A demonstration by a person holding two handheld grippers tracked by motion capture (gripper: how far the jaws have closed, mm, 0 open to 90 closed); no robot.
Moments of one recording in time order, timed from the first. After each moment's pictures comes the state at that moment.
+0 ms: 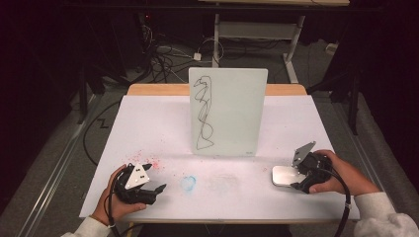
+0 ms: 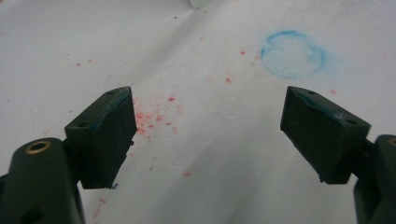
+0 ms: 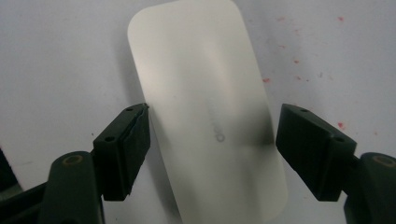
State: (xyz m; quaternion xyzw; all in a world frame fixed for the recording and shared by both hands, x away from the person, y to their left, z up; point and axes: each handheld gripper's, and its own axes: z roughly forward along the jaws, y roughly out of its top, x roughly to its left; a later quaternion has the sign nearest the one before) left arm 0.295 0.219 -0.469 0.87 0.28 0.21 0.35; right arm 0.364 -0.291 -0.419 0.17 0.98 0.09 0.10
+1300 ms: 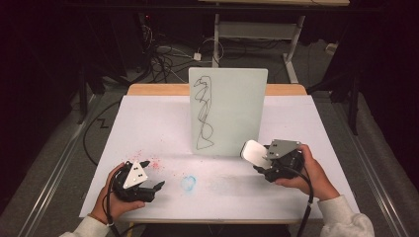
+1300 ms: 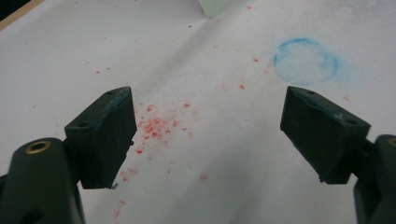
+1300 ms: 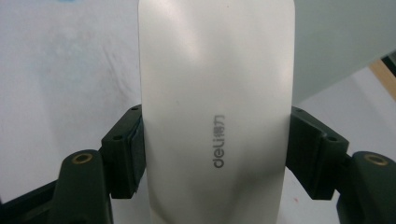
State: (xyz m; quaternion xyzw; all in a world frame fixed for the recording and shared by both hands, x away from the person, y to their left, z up) left arm 0.297 0.225 -0.463 0.86 0.28 0.24 0.35; right arm 0.351 -0.211 -0.399 0.17 0.91 0.30 0.24
